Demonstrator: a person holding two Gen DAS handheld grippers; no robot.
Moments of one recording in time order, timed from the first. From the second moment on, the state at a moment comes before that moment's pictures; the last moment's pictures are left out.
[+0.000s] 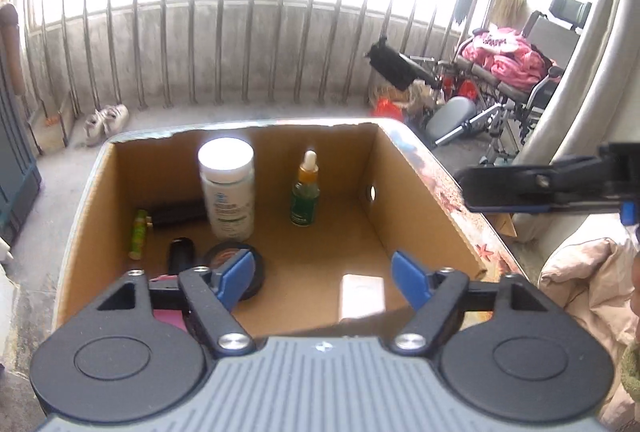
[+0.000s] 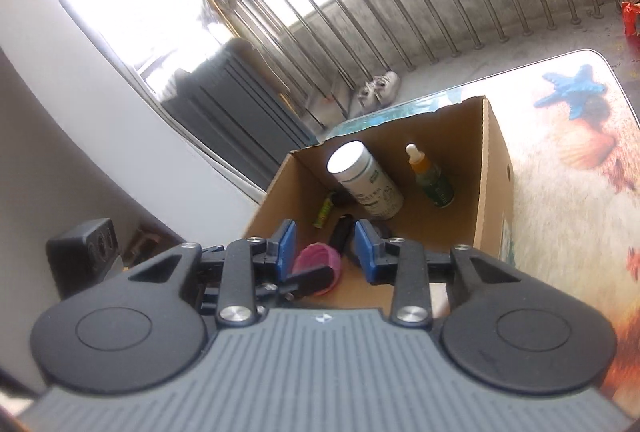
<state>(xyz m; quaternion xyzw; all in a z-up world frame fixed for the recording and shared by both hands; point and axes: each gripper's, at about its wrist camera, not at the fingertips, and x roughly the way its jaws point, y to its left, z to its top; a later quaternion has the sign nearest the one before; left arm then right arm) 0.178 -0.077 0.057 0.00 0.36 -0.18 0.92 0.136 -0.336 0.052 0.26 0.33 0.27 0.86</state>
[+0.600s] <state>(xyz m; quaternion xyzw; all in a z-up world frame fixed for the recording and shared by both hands) 0.110 -0.010 -0.018 0.02 0.39 -0.11 0.92 0.087 -0.256 -0.036 0.32 0.40 0.28 0.81</state>
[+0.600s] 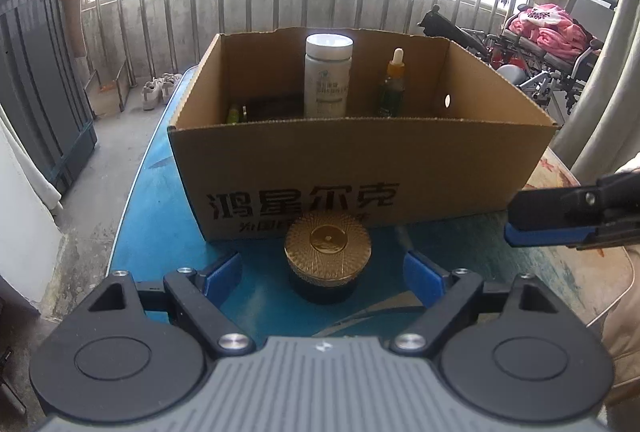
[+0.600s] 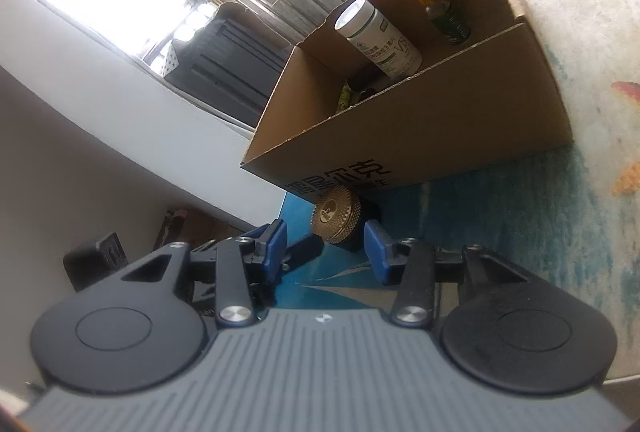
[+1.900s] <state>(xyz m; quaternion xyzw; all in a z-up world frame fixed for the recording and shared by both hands) 0.145 -0.019 -0.052 0.01 0.40 -0.08 0.91 0.164 -0.196 -0.095 0.33 0.47 0.28 0.77</state>
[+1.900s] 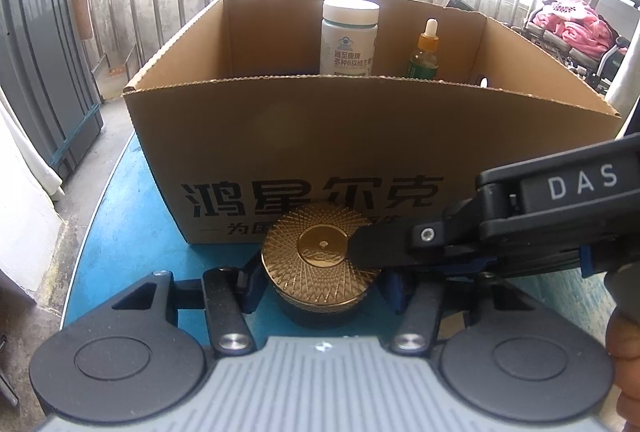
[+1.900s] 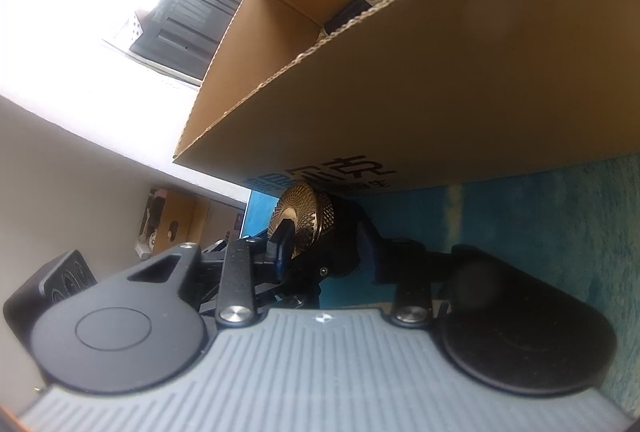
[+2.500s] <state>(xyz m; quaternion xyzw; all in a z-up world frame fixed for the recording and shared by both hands) 0.087 -0.031 0.014 0.03 0.32 -0.10 0.94 0.107 -0.217 -0.012 0.31 0.39 0.31 0.81</state>
